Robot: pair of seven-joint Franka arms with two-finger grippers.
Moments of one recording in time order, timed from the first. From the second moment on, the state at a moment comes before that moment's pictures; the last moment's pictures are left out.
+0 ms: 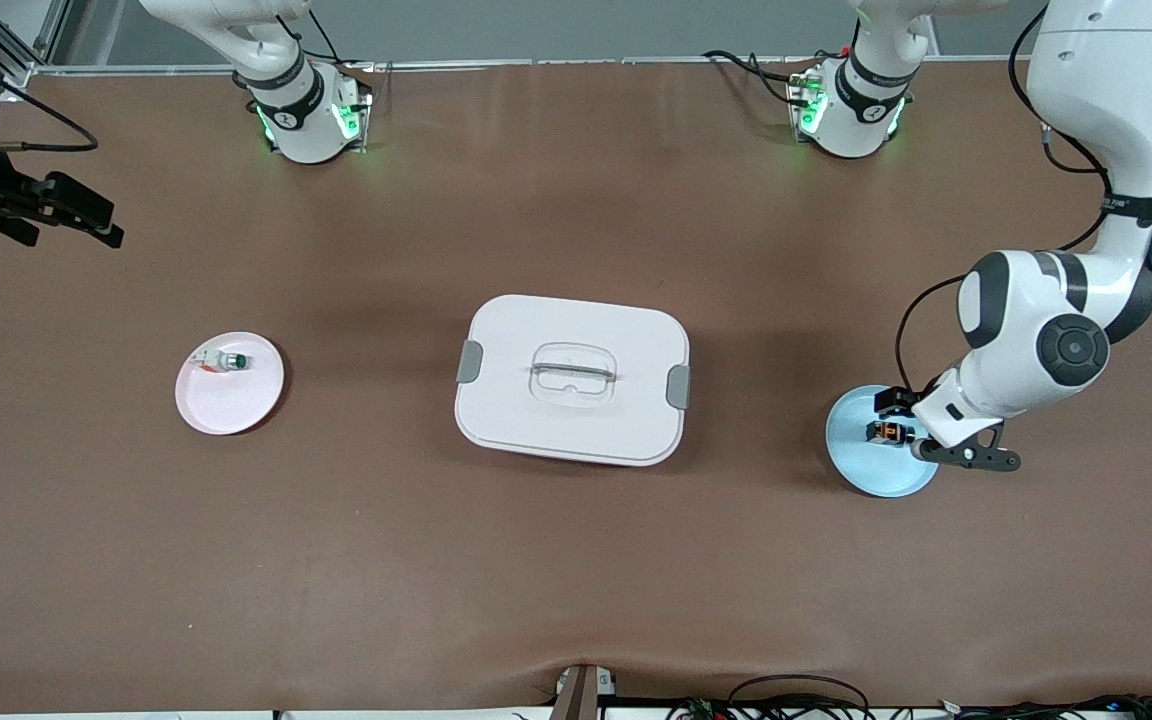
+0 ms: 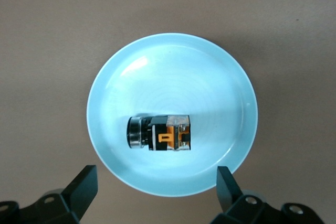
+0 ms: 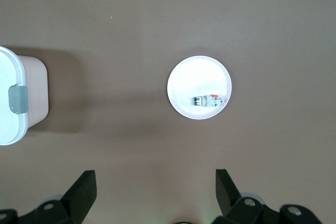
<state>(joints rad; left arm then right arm) 0.00 0.46 -0.06 -1.90 0.06 2.30 0.08 0.01 -0.09 -0.01 -1.64 0.04 1.51 0.05</state>
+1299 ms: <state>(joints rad) 0.02 0.60 -0.06 -1.89 0.07 2.45 0.12 0.01 -0.09 -0.01 -1.64 0.04 1.51 0.05</state>
